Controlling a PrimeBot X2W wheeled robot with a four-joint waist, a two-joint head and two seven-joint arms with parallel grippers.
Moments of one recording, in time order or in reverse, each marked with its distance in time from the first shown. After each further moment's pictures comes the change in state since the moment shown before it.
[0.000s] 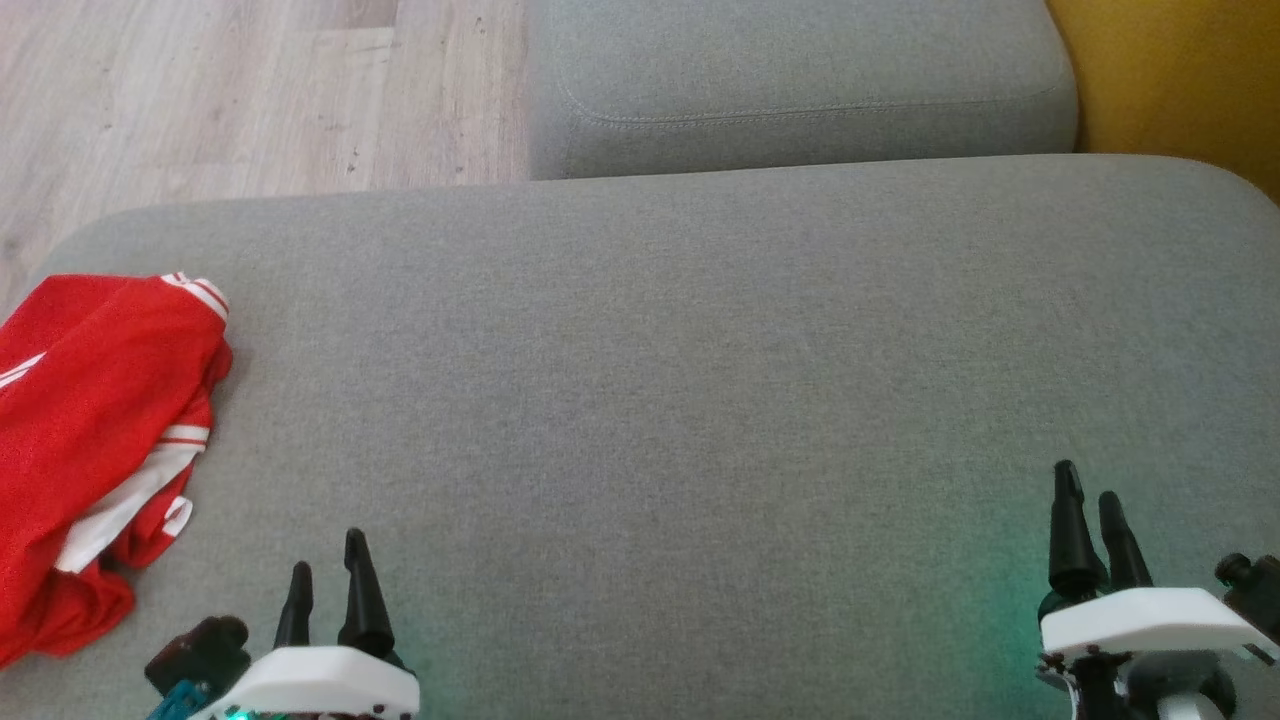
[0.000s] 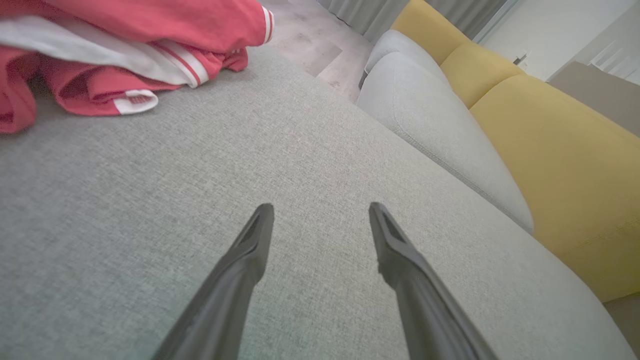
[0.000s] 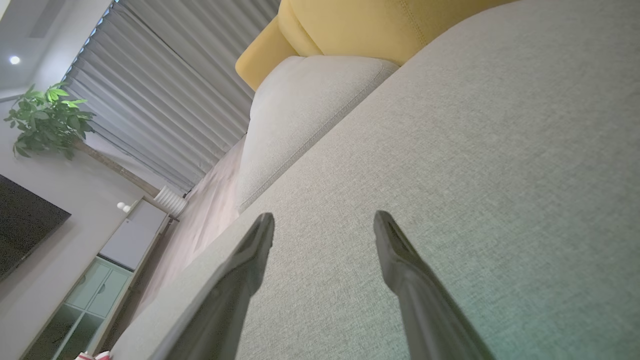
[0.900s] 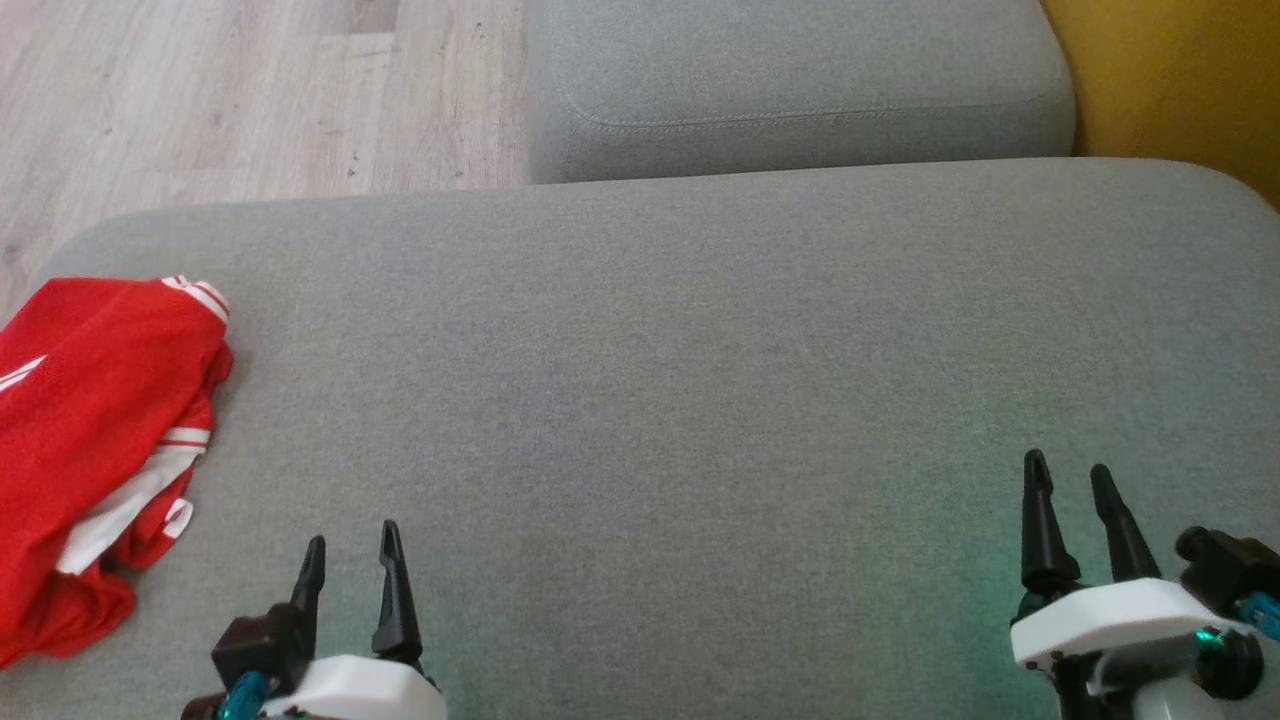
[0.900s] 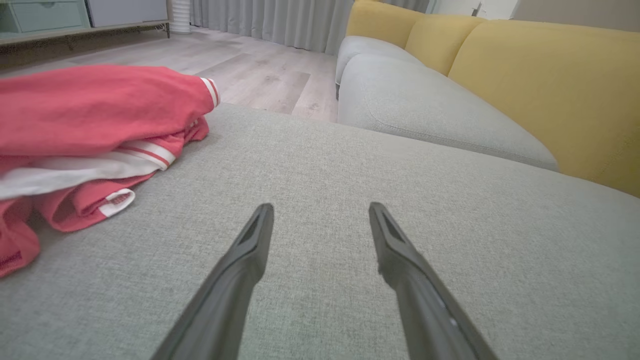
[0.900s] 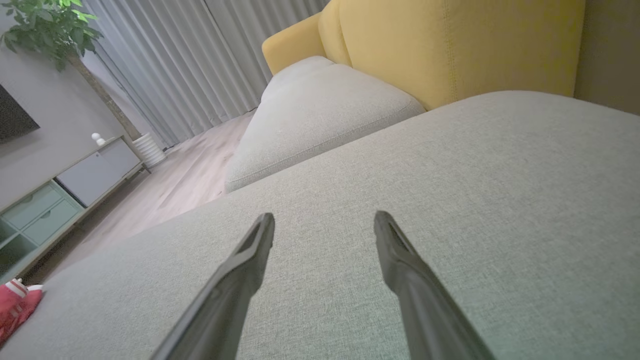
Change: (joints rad) left arm 0.000 0.043 -0.087 -0.008 0.305 0.070 -0.072; right arm 0.000 -0.002 0.017 -0.032 -0.327 0.002 -0.040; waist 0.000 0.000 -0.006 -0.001
